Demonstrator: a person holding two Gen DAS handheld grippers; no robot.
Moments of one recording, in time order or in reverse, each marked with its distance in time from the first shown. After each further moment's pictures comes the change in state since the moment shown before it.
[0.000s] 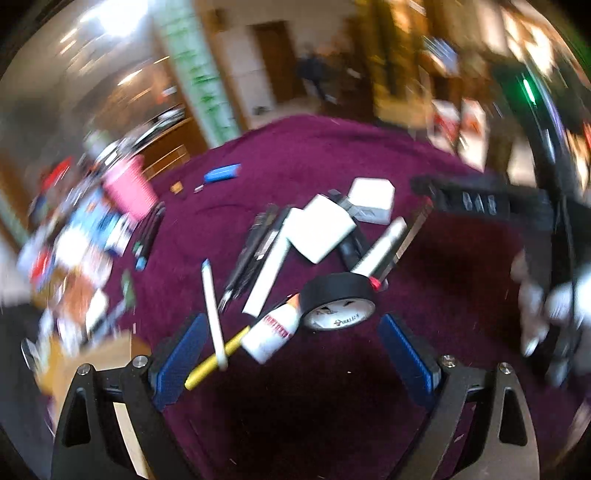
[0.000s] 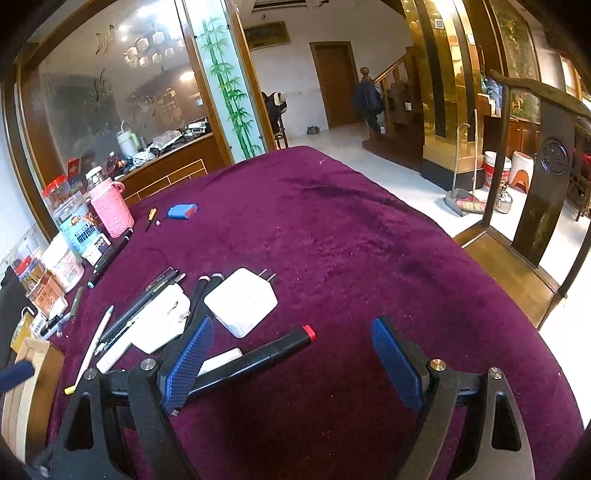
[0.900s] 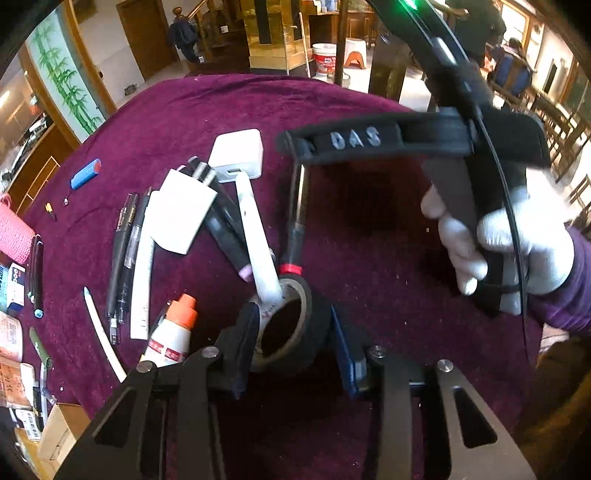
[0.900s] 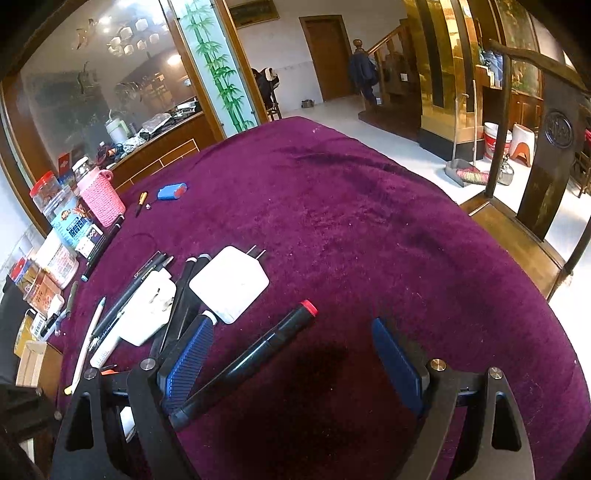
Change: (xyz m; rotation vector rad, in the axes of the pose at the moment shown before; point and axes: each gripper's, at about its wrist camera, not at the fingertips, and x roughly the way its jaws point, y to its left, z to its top) left arm 0.027 -0.035 0.008 0.247 0.181 -0.407; right arm 0.019 -0.008 -0.001 0.052 0.111 0.009
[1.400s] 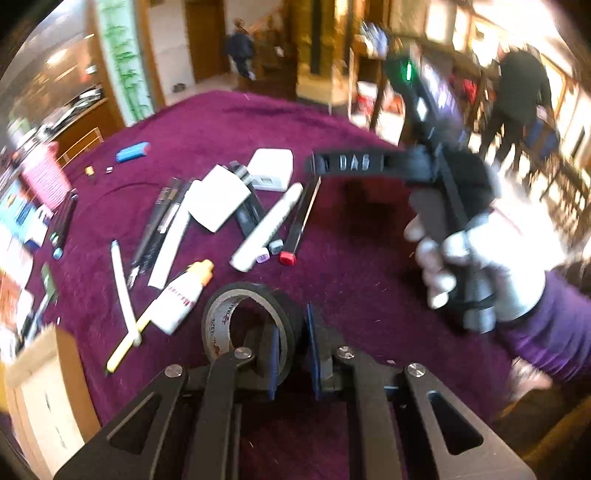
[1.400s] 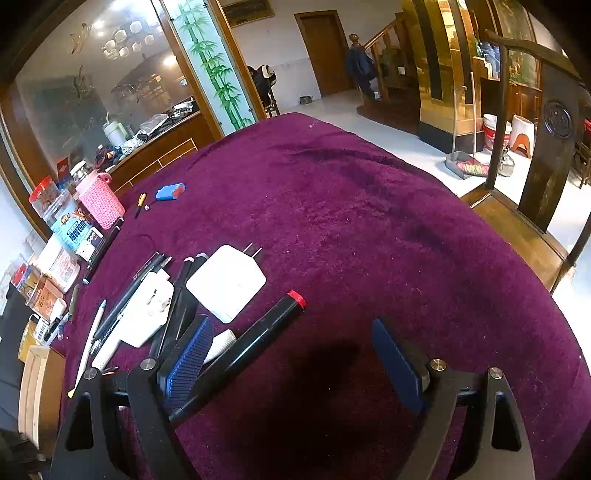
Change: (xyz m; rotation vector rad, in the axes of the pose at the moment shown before) left arm -0.057 -0.010 -0.038 -0.256 -0.177 0.031; right arm 0.004 -0.003 0.000 0.026 0.015 0.015
